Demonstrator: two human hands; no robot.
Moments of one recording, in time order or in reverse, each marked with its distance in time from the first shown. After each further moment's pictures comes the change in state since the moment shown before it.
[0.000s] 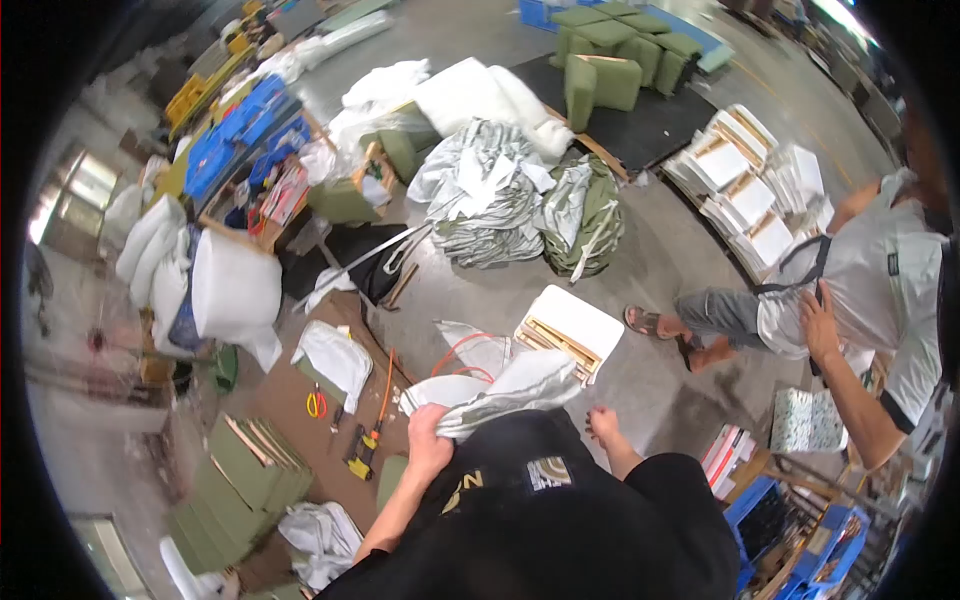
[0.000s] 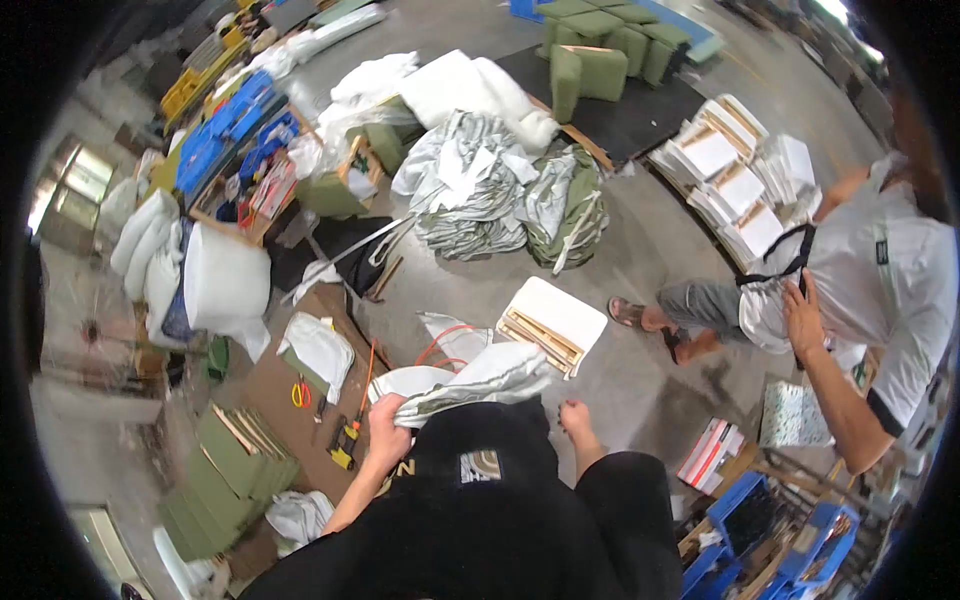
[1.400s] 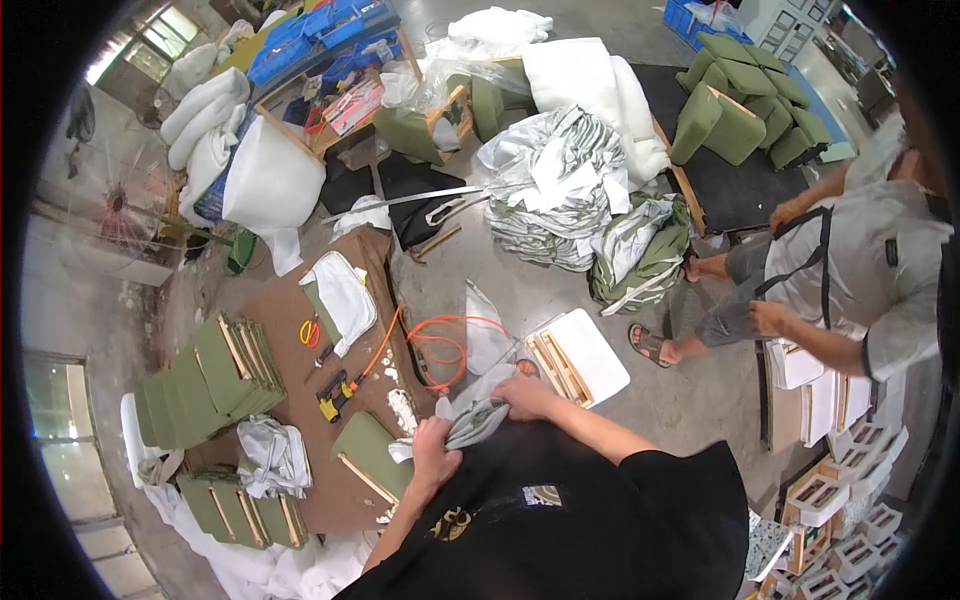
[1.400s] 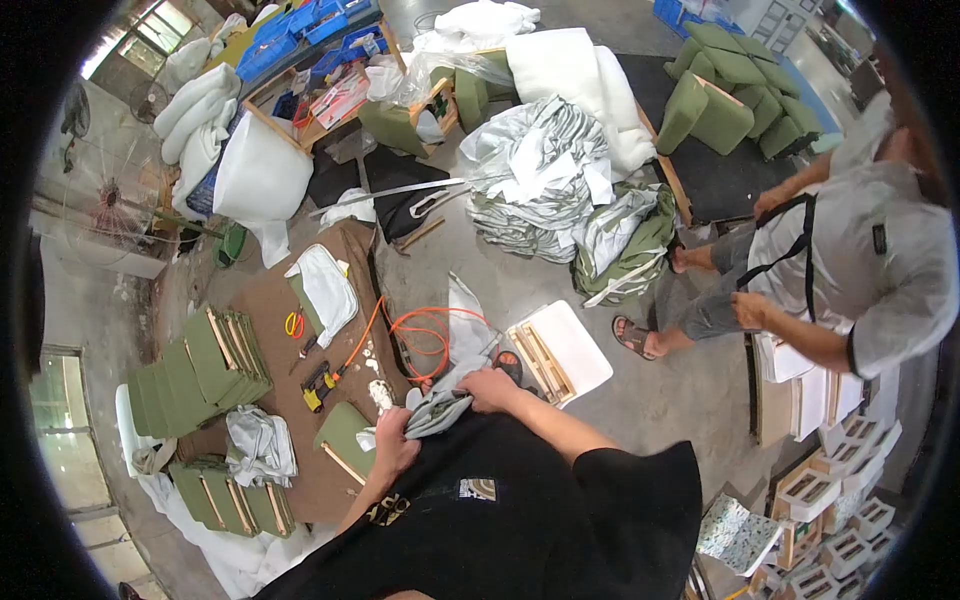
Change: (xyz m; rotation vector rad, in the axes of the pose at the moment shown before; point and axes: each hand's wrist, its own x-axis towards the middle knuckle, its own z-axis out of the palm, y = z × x) left_hand 0.055 0.027 0.068 0.093 0.119 -0.393; right_hand -0.032 -0.308 0.119 -1.439 -0.992 -1.218
